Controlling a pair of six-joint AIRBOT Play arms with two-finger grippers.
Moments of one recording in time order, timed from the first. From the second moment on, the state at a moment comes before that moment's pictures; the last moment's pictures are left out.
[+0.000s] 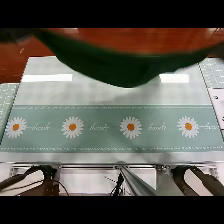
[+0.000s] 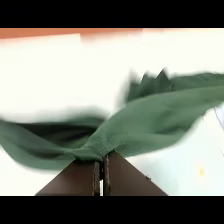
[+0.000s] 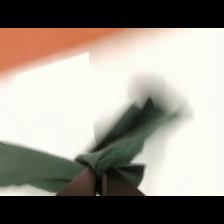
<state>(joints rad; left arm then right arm) 0.25 -1.24 1.67 0.56 -1.29 -1.11 -0.35 -0.97 1.32 -0.84 0.99 1.30</state>
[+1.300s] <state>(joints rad) 0.25 -0.72 1.71 1.15 -1.58 -1.40 -0.21 -0.94 1.96 -1.40 1.58 1.44</state>
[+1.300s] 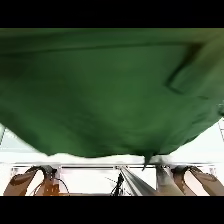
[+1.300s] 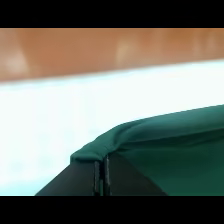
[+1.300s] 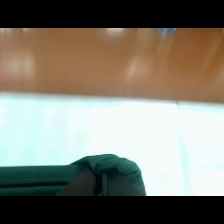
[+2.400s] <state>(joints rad) 0.18 -1.63 1.52 0.85 -0.99 -1.12 -0.02 -1.81 1.96 -1.48 1.18 1.57</state>
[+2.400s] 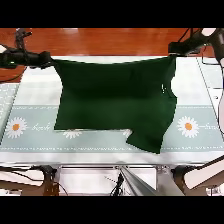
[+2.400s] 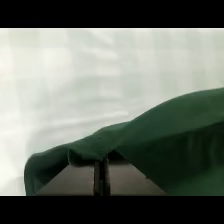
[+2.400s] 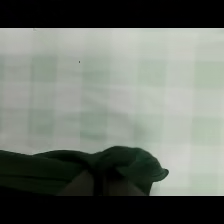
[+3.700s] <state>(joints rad) 0.29 -1.81 1.58 0.91 -1.42 -1.25 -0.04 -1.95 1.96 -1.52 1.74 1.52</state>
